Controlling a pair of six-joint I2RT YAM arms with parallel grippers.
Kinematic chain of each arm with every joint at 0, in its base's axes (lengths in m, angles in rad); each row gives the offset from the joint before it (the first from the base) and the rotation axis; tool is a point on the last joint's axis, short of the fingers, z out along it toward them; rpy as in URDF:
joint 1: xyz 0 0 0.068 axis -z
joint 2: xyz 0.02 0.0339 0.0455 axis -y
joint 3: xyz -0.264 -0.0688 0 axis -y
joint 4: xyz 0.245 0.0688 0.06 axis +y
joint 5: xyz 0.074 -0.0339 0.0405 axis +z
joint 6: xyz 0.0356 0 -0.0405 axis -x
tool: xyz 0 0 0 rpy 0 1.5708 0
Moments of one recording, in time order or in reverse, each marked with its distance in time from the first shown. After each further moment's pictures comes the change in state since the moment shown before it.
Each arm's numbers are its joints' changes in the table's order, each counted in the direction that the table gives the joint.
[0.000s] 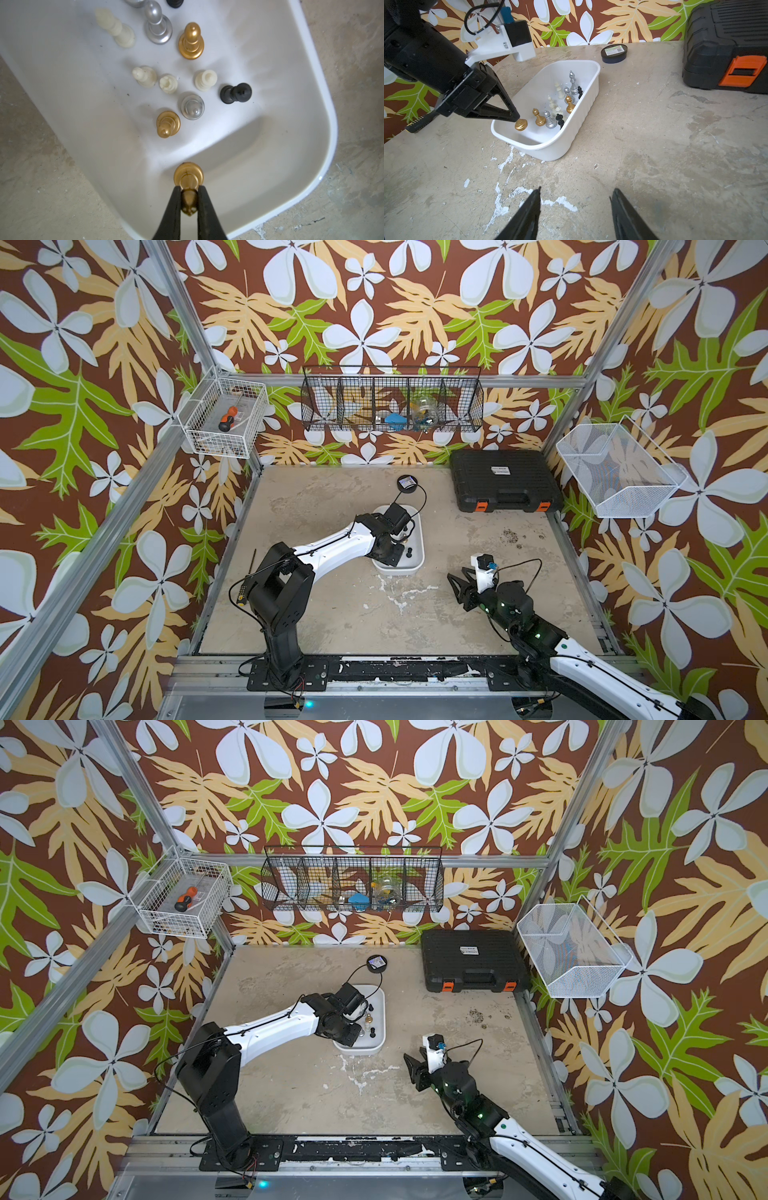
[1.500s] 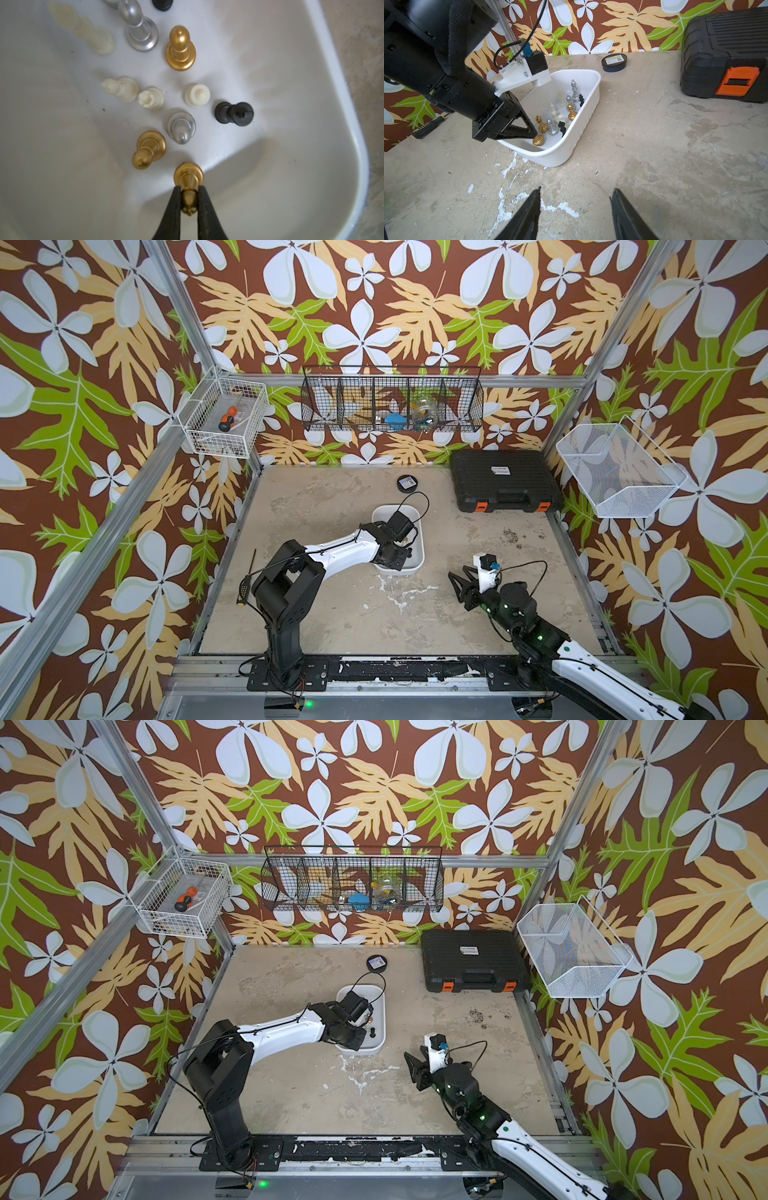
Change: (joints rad) left arm 0.029 -0.042 -0.078 -0.168 0.024 0.048; right arm 0.000 0.041 -0.002 0.000 -0.003 0.003
